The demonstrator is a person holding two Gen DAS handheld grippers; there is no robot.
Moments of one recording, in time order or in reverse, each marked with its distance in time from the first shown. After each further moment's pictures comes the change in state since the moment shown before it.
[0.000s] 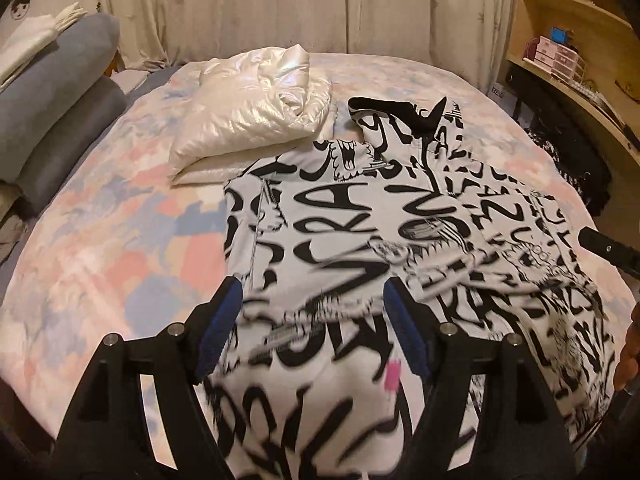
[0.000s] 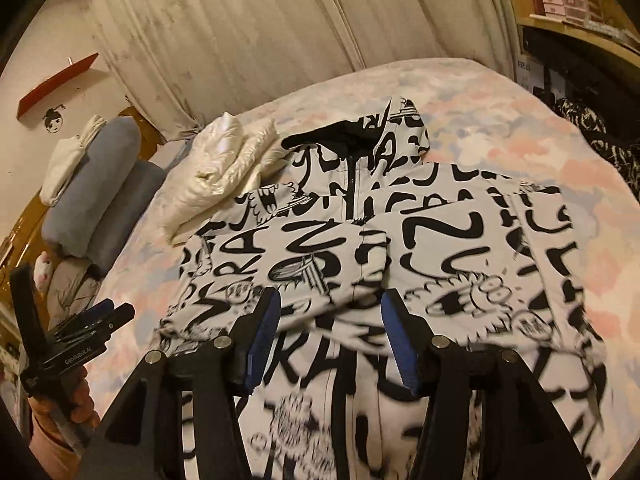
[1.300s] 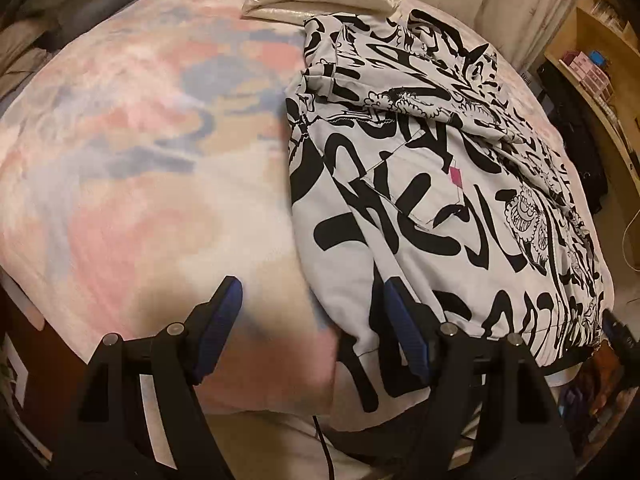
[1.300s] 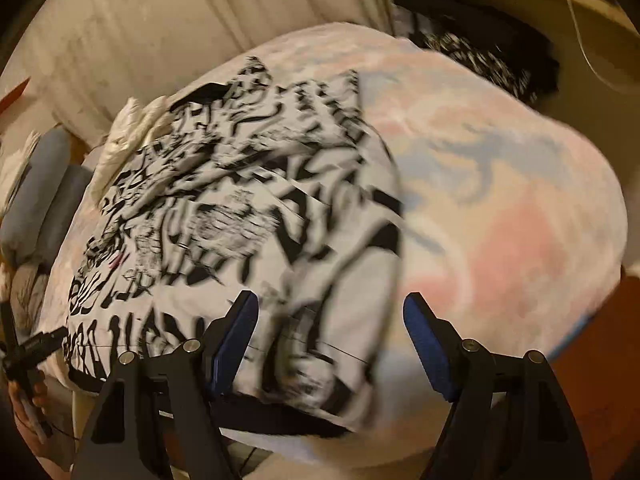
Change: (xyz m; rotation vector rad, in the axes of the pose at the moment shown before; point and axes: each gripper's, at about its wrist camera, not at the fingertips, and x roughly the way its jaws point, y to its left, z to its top) left arm -0.027 0.086 -0.193 -0.248 0.256 -0.069; right arm -0.162 -0.172 -0.244 0.219 0.078 -0.249
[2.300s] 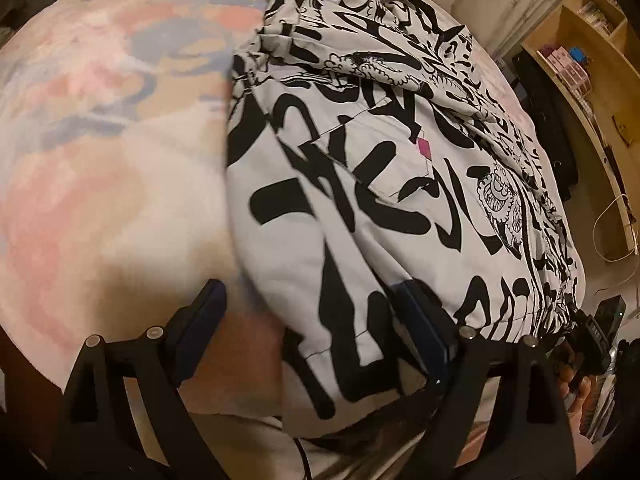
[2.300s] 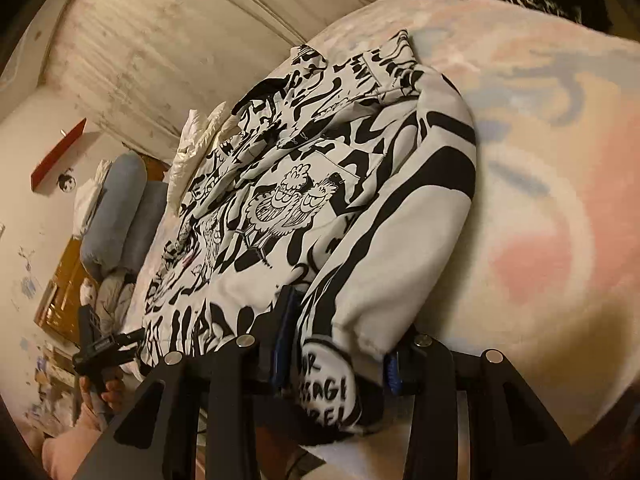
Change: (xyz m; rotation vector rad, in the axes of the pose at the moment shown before) left arm 0.030 -0.019 -0.003 0.007 0.093 -0.144; right arm 0.069 -0.010 -0.013 0.087 0.038 0.409
